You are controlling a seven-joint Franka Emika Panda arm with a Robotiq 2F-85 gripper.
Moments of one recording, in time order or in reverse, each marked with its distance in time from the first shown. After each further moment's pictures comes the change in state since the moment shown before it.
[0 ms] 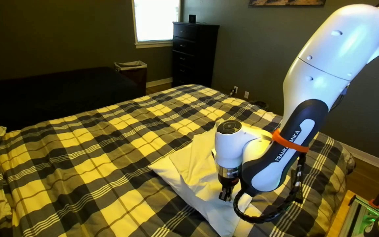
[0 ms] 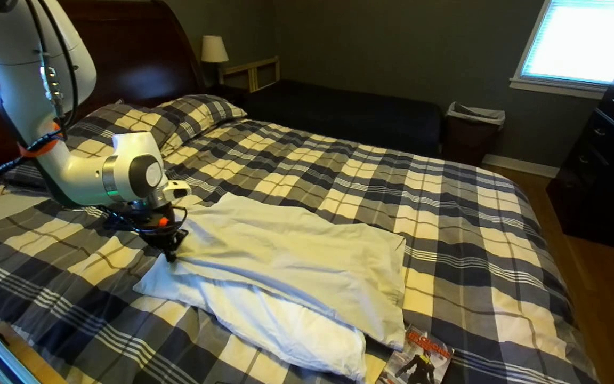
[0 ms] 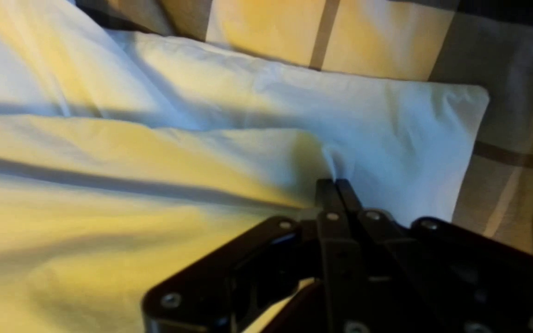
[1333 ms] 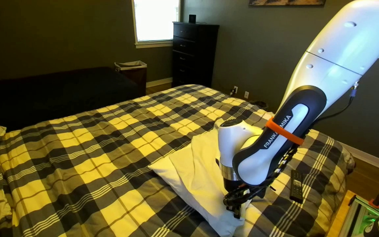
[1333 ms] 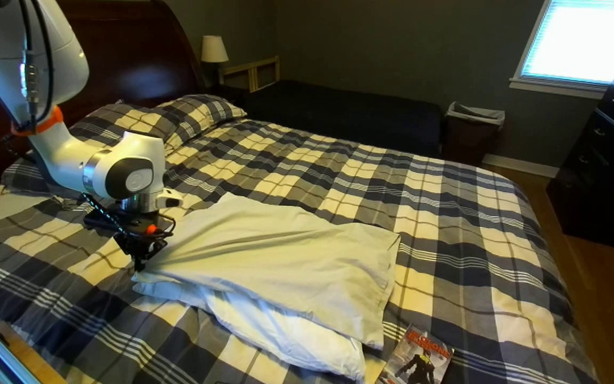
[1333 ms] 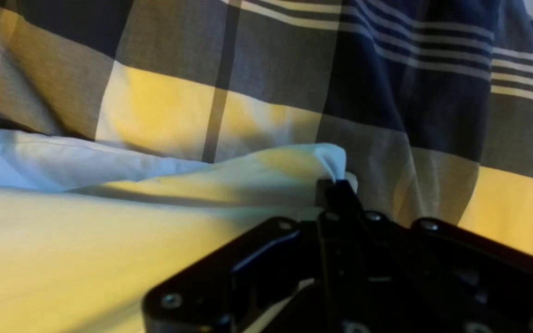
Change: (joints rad) arm -0.179 -0.038 0.223 -0.036 0.406 -0.159 -0.342
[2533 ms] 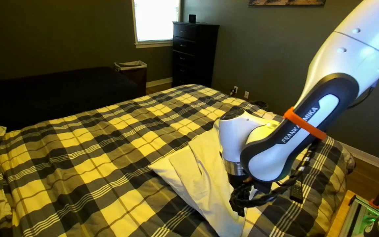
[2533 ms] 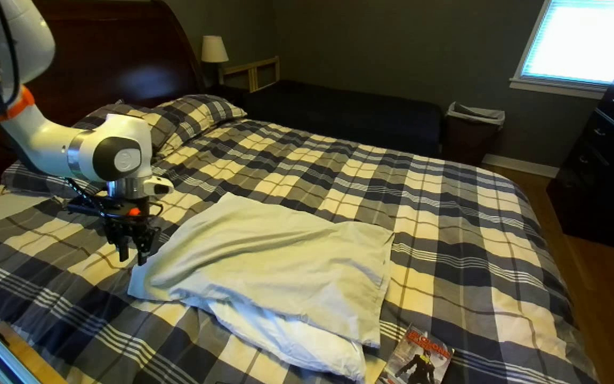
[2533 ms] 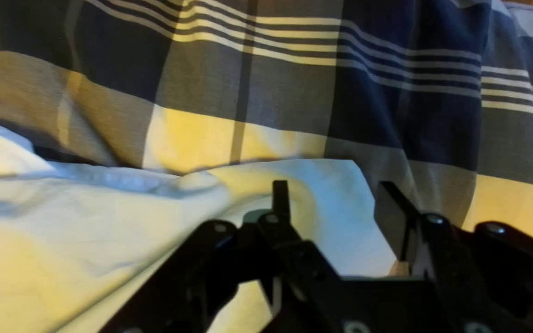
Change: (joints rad) arm 0.066 -0.146 -0.032 -0.038 -0.072 -0.126 0.174
